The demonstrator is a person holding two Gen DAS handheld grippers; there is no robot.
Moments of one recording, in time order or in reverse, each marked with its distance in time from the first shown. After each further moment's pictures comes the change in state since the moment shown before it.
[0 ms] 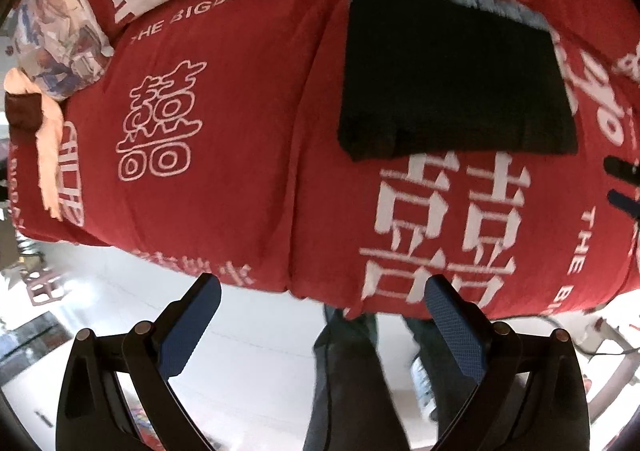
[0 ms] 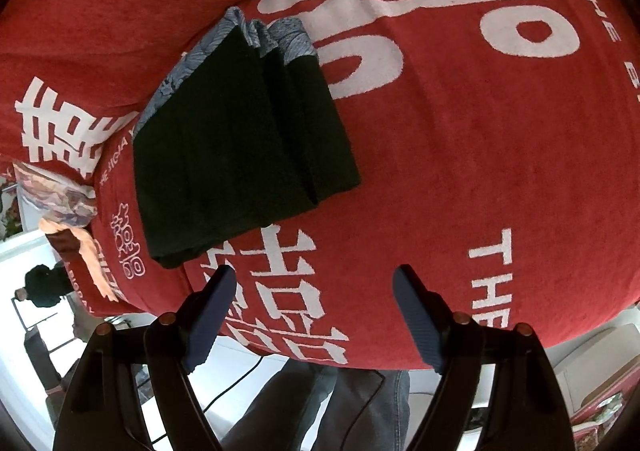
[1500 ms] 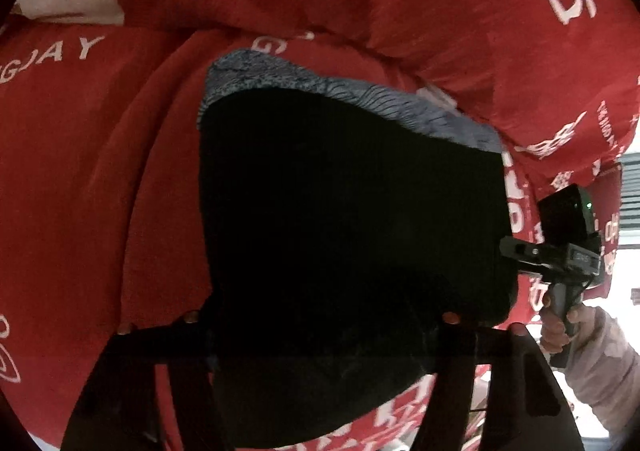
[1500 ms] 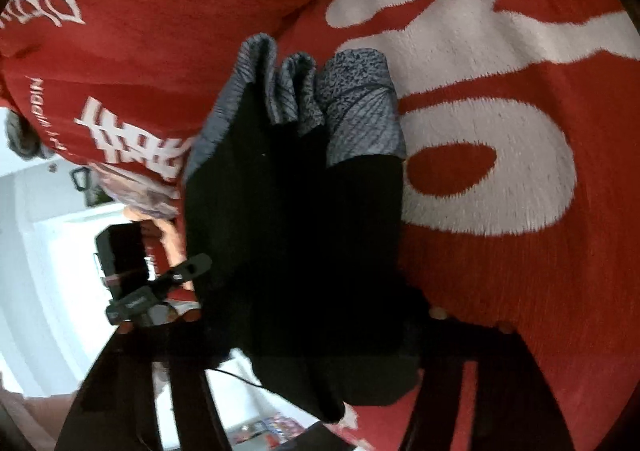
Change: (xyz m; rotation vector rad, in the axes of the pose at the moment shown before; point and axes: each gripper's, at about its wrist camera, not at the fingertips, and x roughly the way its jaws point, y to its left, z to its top) left arm 0.092 -0.023 0.150 0.085 -0.175 -0.619; right arm 0.078 -0.020 0.093 -0.129 0.037 0.474
